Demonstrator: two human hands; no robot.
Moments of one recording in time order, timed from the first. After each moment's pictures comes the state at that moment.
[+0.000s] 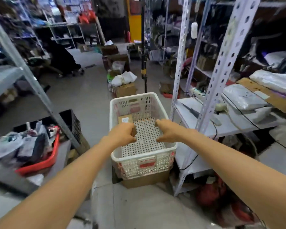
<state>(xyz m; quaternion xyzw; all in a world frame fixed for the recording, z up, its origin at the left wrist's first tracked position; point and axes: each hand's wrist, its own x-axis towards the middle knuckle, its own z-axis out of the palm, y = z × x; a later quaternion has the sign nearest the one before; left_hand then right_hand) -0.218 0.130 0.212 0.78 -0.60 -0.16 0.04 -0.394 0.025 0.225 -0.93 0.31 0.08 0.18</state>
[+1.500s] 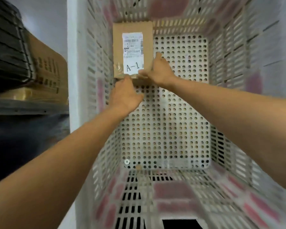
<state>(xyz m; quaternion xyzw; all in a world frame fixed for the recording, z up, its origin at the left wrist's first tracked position) 0.043 -0.169 -0.209 0.88 -0.30 -0.35 0.11 -0.006 -0.303 -0.257 -0.78 0.45 0.11 0.41</state>
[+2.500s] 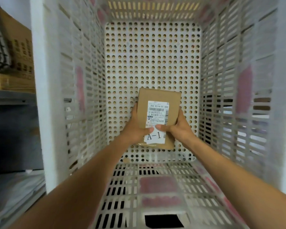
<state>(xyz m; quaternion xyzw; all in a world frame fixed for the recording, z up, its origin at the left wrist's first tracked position) -0.056 -0.122 -0.274 0.72 -0.10 -0.63 0.27 -0.201 -0.227 -0.285 -0.53 0.57 0.08 0.63</state>
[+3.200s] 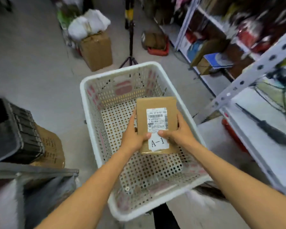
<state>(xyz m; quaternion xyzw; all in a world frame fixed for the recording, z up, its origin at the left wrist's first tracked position) -0.040 -0.115 0.000 0.71 -0.31 -0.51 0.36 -0.208 -0.186 0.003 -0.59 0.55 -0.22 0.55</state>
